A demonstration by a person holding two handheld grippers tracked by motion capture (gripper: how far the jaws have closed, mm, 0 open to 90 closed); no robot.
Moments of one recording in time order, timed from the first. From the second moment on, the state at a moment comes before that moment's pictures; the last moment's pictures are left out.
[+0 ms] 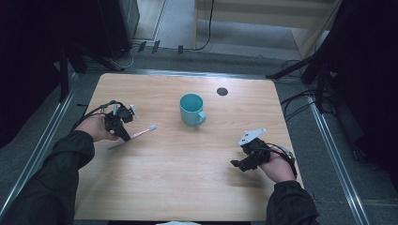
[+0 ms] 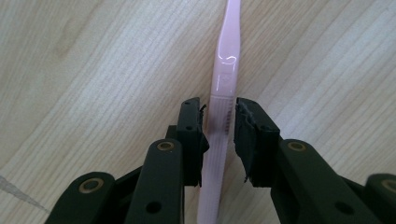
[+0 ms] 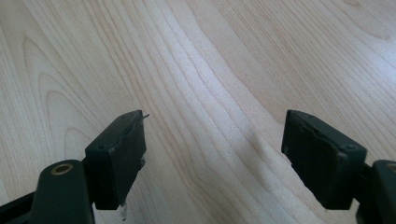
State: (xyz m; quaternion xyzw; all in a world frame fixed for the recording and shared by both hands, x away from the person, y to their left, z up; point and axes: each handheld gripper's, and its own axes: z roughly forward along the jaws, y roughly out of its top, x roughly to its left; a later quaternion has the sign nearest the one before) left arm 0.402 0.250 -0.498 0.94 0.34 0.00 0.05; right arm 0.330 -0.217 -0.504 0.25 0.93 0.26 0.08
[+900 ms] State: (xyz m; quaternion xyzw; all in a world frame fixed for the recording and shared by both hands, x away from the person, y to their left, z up) left arm 0.407 0.242 -0.505 0.94 0.34 0.01 -0.01; right arm 0.332 -0.221 -0.503 0.25 0.93 0.27 0.09
